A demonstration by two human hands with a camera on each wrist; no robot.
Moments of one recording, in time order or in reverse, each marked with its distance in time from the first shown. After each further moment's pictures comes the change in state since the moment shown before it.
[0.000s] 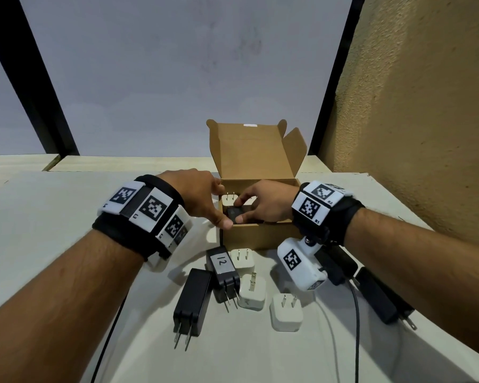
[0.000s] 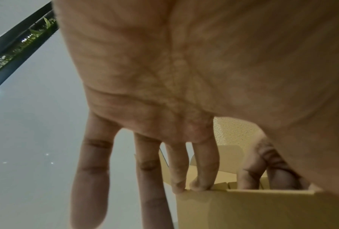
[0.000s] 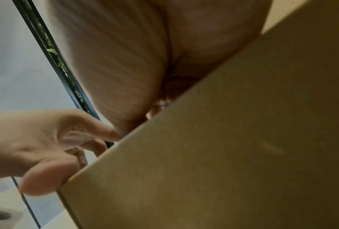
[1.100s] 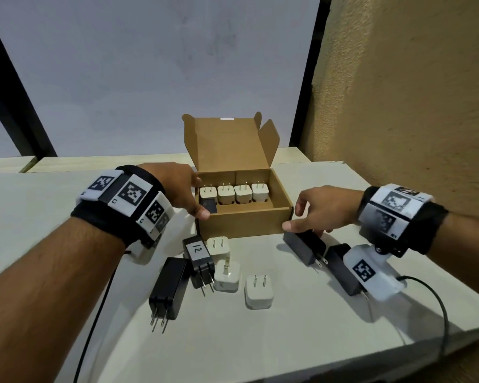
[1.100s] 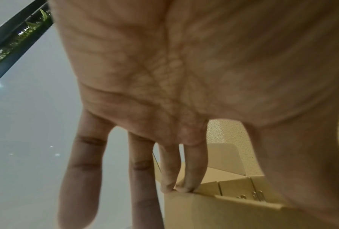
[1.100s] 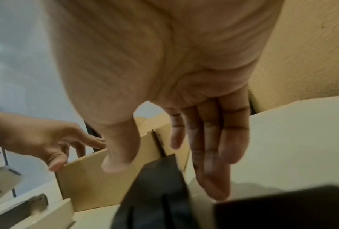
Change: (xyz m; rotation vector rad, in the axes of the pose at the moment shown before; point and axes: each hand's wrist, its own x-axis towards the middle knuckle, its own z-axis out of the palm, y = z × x) left_hand -0.008 0.019 -0.005 0.029 -0.013 -0.055; right_hand -0.096 0.077 -0.019 -0.105 -0.054 0.295
